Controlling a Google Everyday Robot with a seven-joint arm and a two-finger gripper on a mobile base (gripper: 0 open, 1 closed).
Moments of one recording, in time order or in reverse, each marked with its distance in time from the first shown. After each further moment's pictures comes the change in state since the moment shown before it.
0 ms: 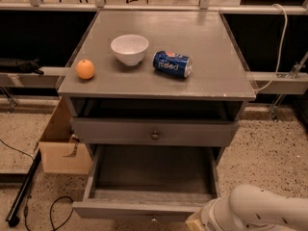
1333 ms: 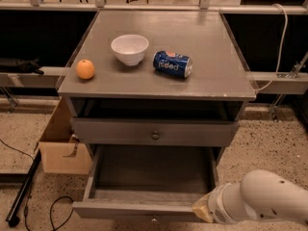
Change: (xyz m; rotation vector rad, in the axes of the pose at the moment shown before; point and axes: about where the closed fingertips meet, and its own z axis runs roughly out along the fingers) arm -0.039 0.001 -0.081 0.099 -0.028 -0.037
